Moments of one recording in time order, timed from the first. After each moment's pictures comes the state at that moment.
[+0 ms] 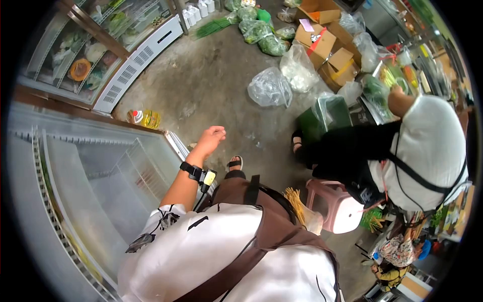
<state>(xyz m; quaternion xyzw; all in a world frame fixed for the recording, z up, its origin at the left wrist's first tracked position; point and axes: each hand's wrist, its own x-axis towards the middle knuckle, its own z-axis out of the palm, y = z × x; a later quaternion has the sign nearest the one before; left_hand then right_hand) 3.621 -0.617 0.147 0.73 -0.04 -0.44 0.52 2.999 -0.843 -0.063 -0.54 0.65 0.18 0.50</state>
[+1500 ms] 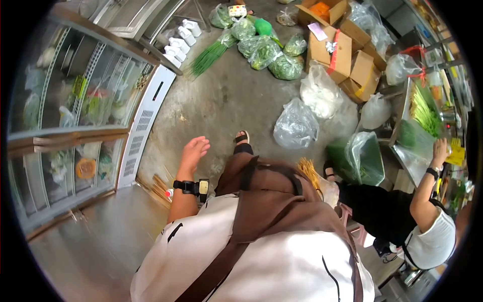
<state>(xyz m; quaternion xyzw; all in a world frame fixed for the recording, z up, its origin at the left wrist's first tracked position) 4.137 -0.764 0.138 0.72 0.03 -0.44 0.53 3.452 -0.932 -0.138 -0.42 0.68 0.10 0.60</state>
